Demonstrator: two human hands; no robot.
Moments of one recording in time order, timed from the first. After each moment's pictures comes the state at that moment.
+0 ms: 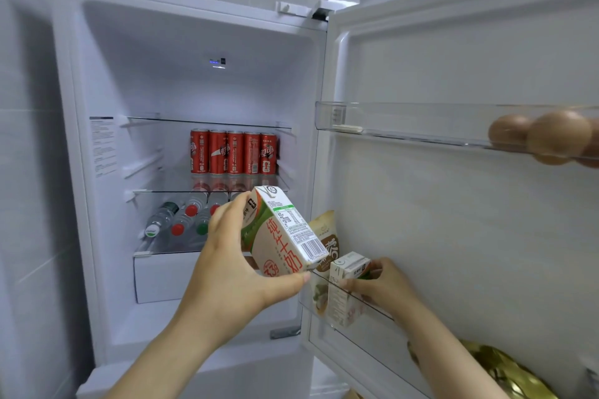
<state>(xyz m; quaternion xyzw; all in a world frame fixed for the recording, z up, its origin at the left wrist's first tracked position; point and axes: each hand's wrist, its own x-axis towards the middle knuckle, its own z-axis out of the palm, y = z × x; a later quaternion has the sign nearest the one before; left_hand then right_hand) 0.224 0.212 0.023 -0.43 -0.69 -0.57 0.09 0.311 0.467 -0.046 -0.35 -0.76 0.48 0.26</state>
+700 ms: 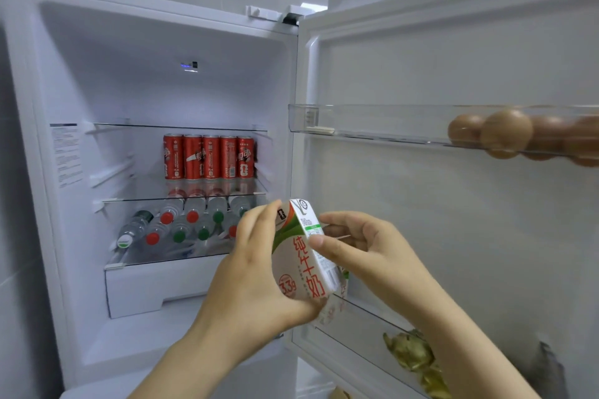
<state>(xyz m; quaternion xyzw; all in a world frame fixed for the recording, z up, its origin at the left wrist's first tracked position) 0.258 0.232 0.029 -0.52 -0.70 -0.48 0.10 0.376 0.364 0.059 -0.09 -0.80 0.49 0.32</state>
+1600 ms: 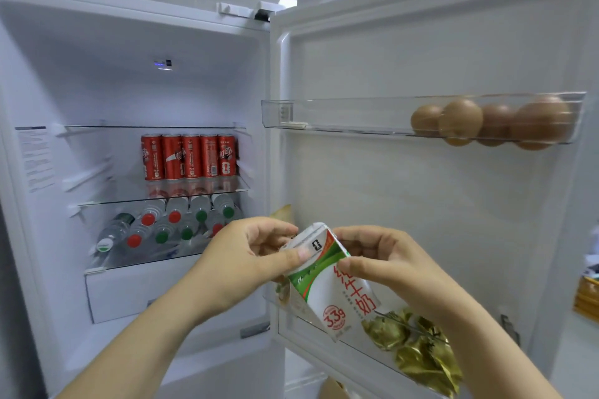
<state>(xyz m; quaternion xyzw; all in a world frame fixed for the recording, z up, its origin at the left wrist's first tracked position) 0.262 0.244 0.054 -0.51 -0.64 -0.55 -0.17 0.424 0.404 0.040 -0.02 -0.78 0.58 0.24</state>
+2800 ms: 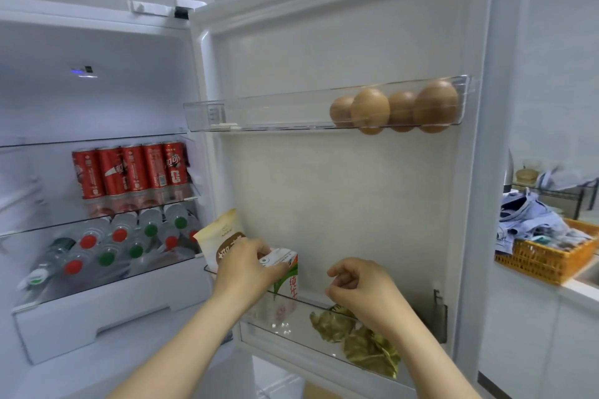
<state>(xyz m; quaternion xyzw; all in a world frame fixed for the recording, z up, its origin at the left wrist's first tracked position) 0.266 0.372 -0.009 -0.48 -0.79 -0.38 0.07 0.450 0.457 -0.037 -0.34 -0.80 0.36 0.33</state>
